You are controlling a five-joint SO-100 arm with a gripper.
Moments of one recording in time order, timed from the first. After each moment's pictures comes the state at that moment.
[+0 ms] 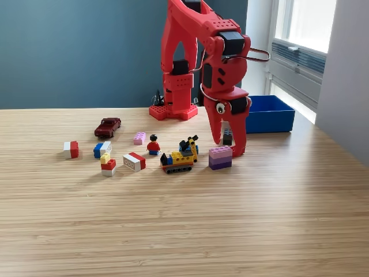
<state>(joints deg) -24.5 76.6 94.8 67.1 -5.7</state>
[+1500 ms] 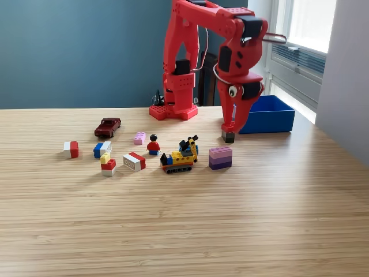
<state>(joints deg) -30.0 84.6 85.6 83.1 4.3</state>
